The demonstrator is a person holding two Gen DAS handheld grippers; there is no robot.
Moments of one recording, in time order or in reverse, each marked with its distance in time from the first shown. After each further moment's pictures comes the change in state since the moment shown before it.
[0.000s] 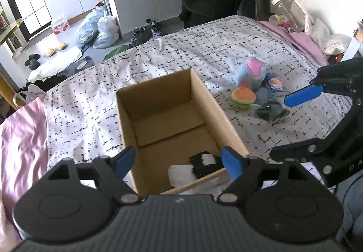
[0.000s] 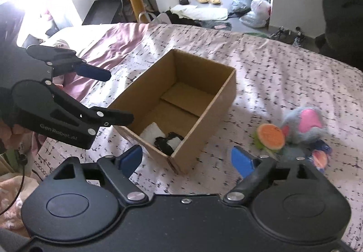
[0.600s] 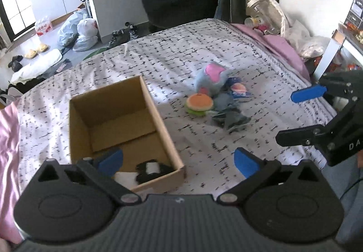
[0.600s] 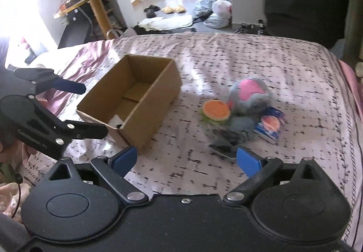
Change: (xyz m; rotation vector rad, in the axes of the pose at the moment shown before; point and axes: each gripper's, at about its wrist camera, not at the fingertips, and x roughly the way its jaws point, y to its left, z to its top) left arm 0.003 -0.066 0.009 -0.001 -0.017 -0.093; right arm -0.048 -0.069 -0.060 0.160 -0.072 -0.091
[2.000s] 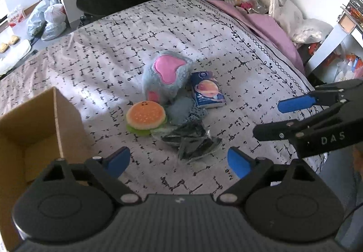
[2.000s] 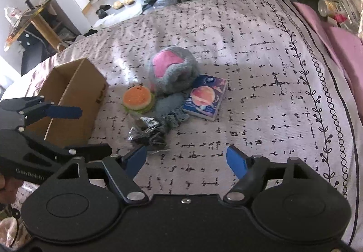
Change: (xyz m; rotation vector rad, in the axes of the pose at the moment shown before) left arm 0.118 -0.072 0.051 0.024 0.126 -0.090; right arm 0.047 -0.121 -0.014 0.265 0.103 -0.064
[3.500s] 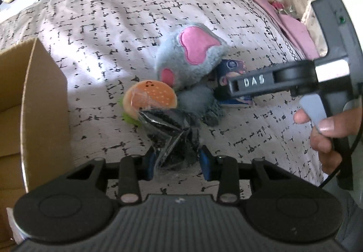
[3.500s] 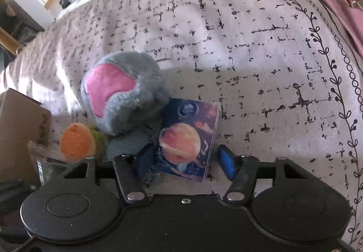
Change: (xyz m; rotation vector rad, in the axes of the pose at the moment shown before) left arm 0.060 0.036 0.005 -0.221 0.093 -0.045; right arm 0.122 -0.018 0.067 0.073 0.138 -0.118
